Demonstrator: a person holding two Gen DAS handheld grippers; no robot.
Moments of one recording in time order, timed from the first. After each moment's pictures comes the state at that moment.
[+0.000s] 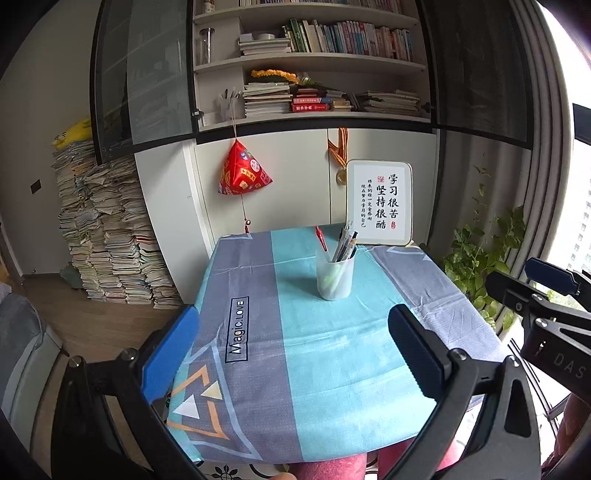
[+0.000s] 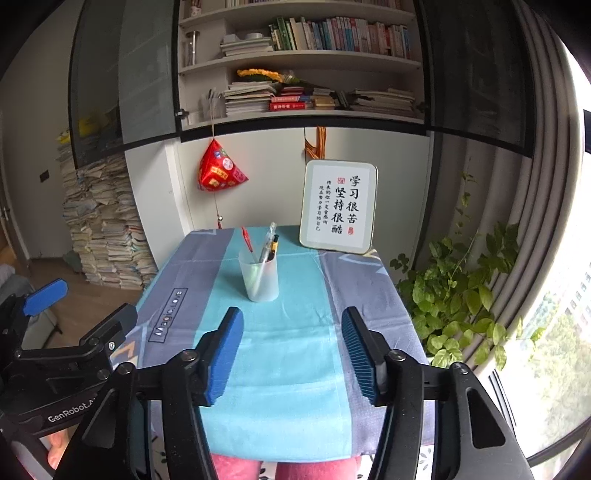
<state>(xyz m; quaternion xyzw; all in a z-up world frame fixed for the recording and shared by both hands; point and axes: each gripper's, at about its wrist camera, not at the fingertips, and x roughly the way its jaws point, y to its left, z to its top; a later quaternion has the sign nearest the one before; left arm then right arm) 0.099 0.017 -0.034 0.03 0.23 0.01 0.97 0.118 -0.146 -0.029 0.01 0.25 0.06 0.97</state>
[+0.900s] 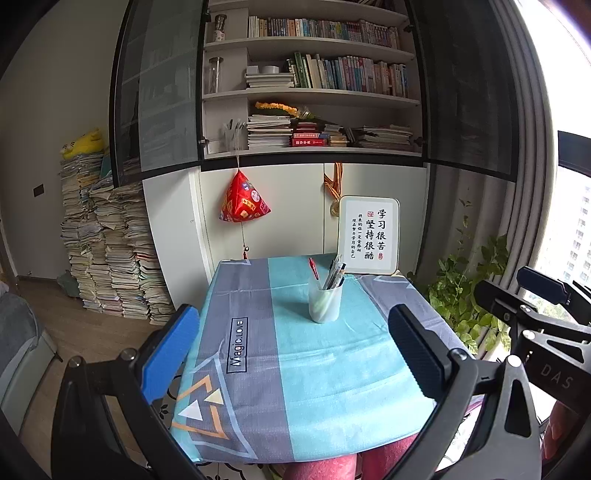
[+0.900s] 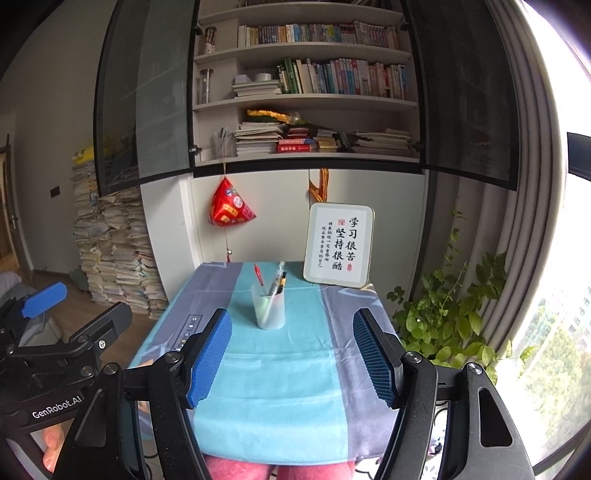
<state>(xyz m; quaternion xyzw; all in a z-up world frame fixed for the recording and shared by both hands) 0.054 0.022 -0.005 0.01 0.18 0.00 0.98 0.072 -0.147 0.001 0.00 0.19 0.07 0.98</state>
